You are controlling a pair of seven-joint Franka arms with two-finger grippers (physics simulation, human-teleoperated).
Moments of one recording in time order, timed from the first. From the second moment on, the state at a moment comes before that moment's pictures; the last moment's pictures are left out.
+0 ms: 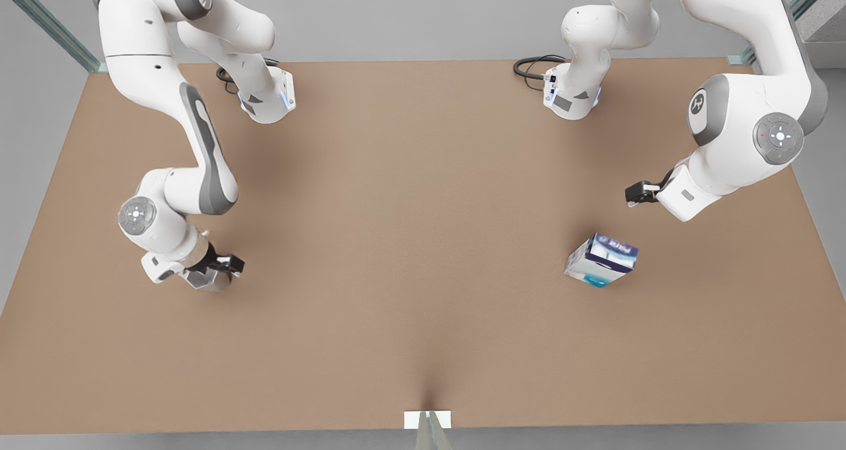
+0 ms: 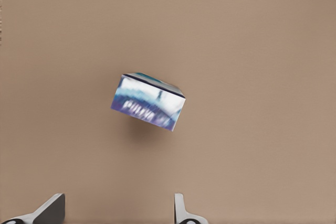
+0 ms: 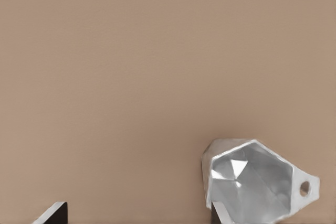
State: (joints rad) left arm -0.05 0.09 -0.02 -1.64 -0.01 1.60 -0.02; right arm -0.05 0.34 0.08 -1.92 0.01 2.32 0.11
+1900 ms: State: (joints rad) left arm -0.04 0.10 0.02 -1.64 -0.01 1.67 -0.37; right arm -0.07 0.63 0.40 -1.53 -0.20 1.94 0.74
